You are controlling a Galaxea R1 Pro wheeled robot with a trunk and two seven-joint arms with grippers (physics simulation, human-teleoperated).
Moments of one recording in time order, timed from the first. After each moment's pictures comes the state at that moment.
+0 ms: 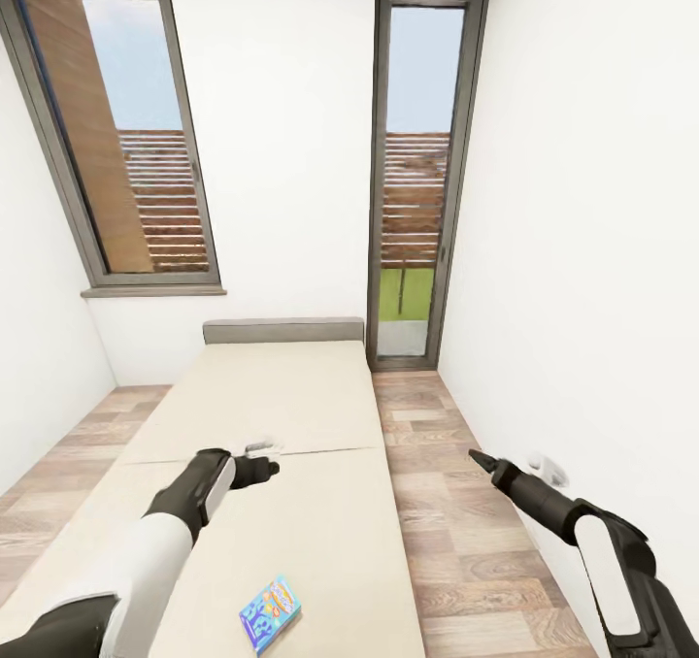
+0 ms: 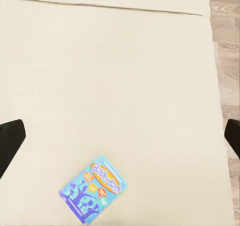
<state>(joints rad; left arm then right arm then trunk) -0.80 -0.04 0.17 -0.49 -0.02 0.58 -0.06 -0.30 -0.05 -0.32 -1.39 -0.59 0.76 0.17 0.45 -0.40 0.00</state>
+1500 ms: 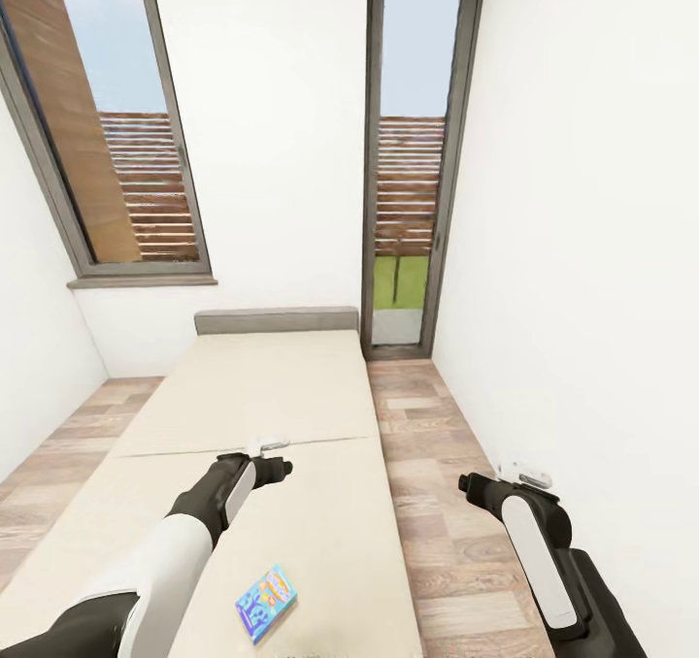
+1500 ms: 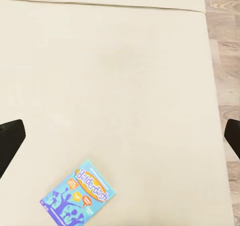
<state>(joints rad) -0.81 -0.10 0.16 -0.44 -0.02 0.47 0.02 -0.33 0.00 0.02 -1.49 -0.60 0.84 -0.64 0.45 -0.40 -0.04</state>
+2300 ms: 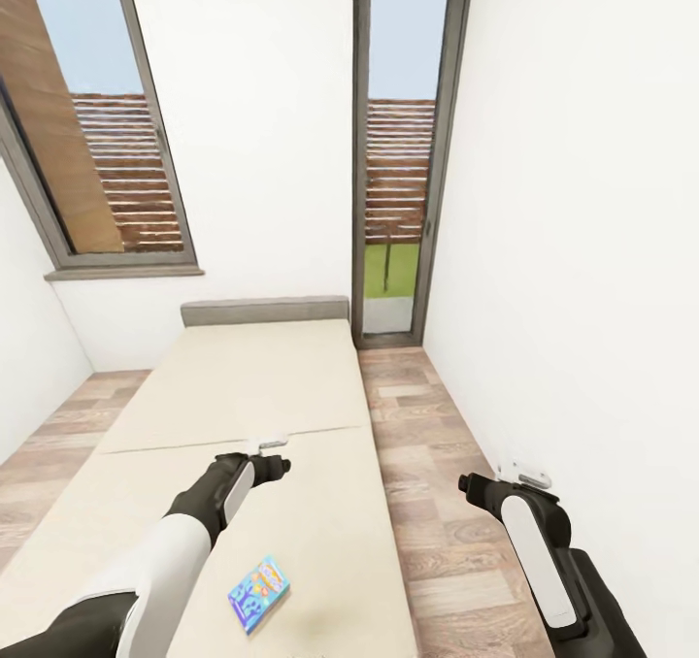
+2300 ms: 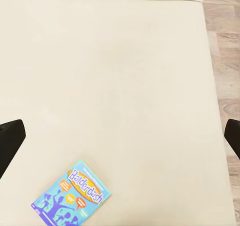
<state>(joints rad) -0.81 -0.10 0.16 -0.44 -0.02 0.45 0.02 -0.33 0.00 0.02 -1.48 -0.60 0.84 -0.63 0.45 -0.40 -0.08</state>
